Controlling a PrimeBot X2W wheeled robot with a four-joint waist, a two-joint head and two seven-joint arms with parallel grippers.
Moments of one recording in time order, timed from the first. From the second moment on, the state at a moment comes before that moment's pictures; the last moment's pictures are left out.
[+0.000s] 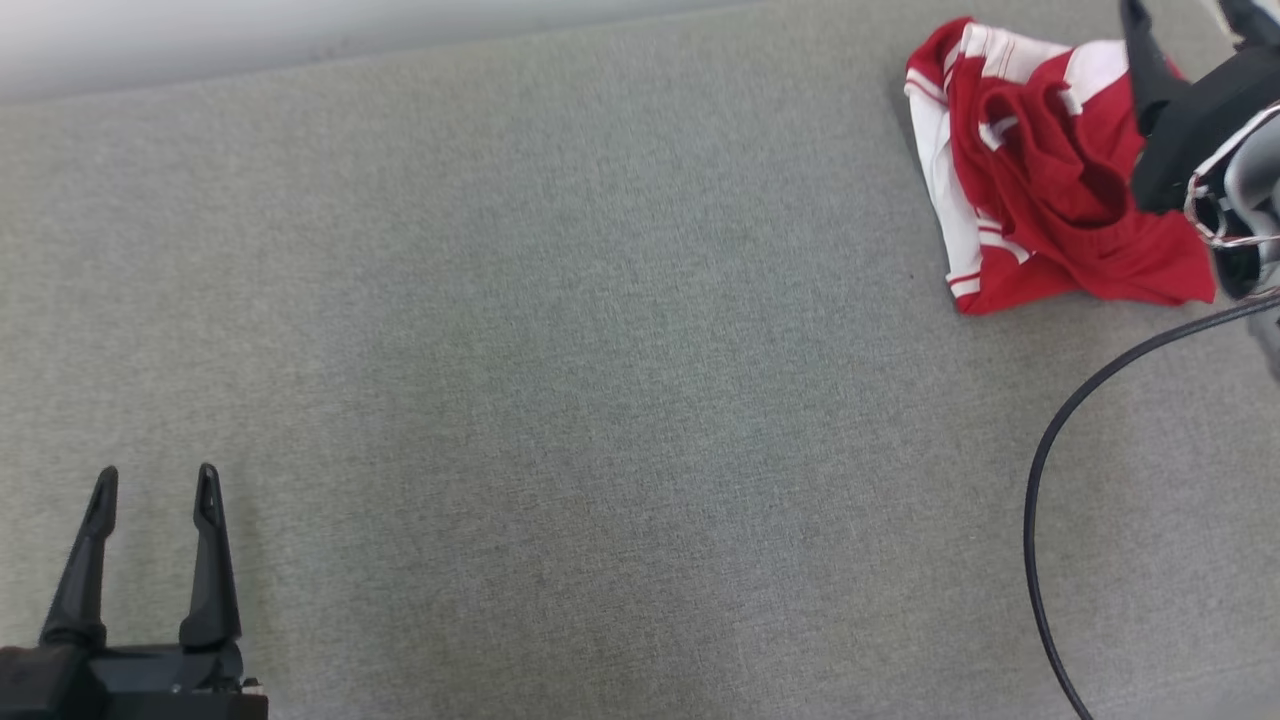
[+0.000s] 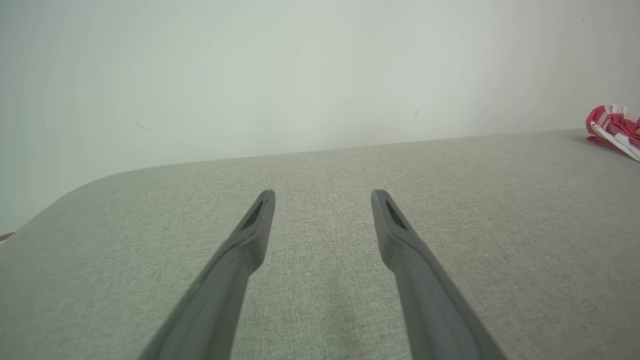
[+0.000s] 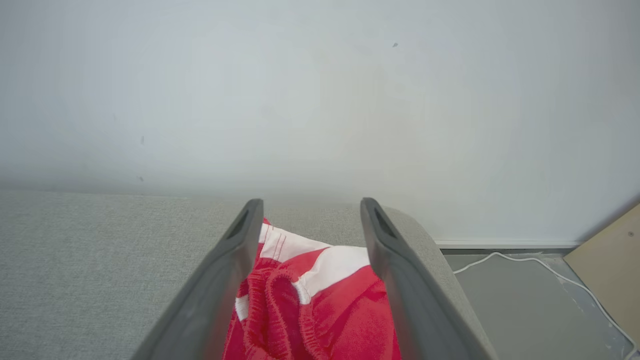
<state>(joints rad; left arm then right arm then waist) -0.12 0.15 0.15 -0.11 -0.07 -0.03 -0.26 -1.36 -0.50 1.19 1.16 0.97 0.13 -0.23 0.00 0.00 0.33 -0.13</state>
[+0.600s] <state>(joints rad) -0.07 0.11 0.15 -0.06 -0.07 -0.02 -0.26 -1.04 -0.41 0.80 0.84 0.82 0.13 -0.26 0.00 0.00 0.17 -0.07</state>
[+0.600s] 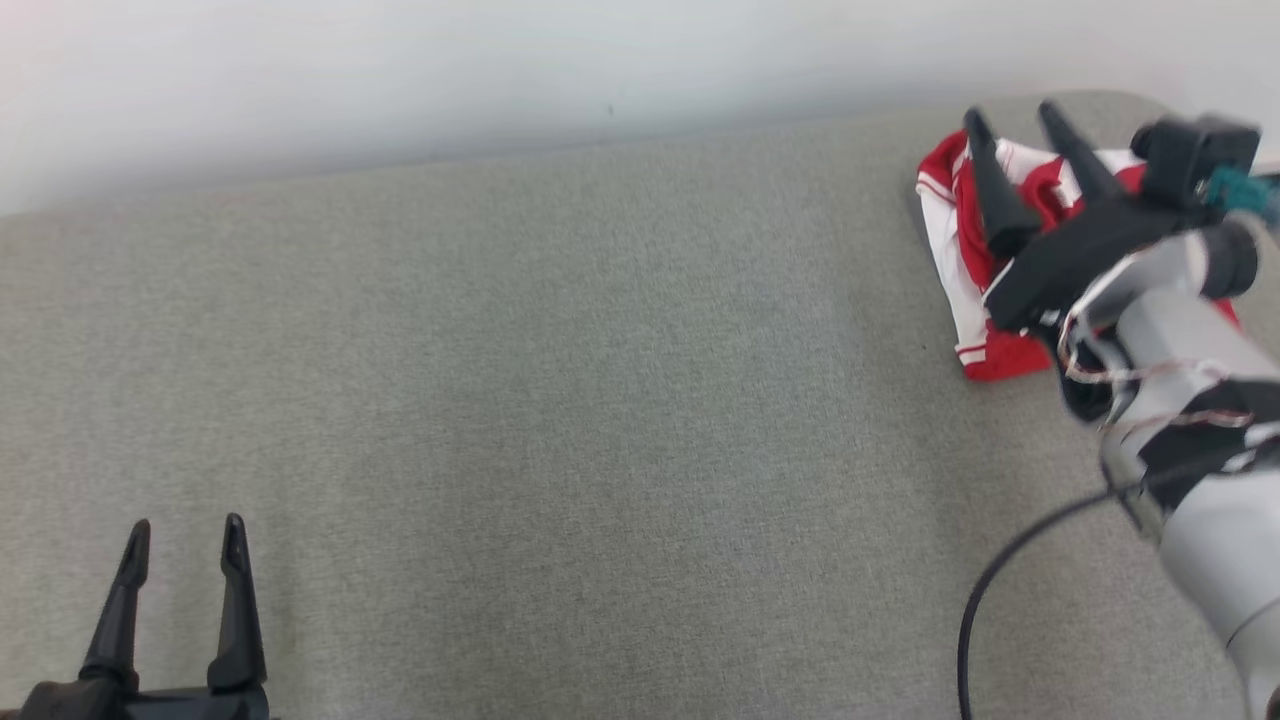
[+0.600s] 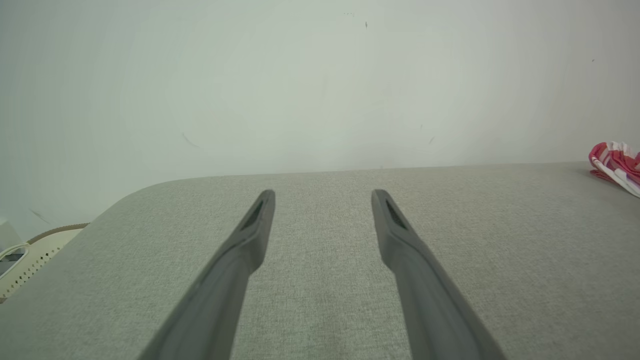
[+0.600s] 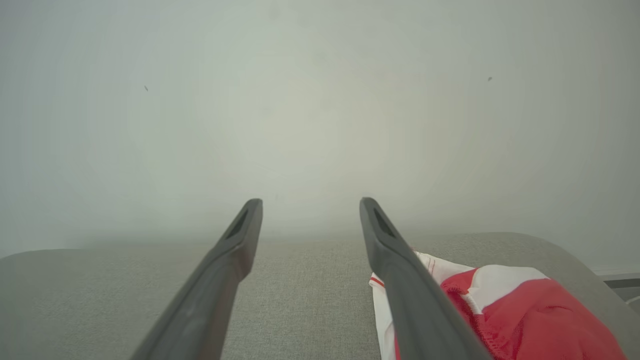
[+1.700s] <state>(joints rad) 0.04 0.07 0.14 -0.03 -0.06 -0.01 -0.26 -0.18 -0.11 0.21 0.21 0.18 0.13 -0.26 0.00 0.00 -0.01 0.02</state>
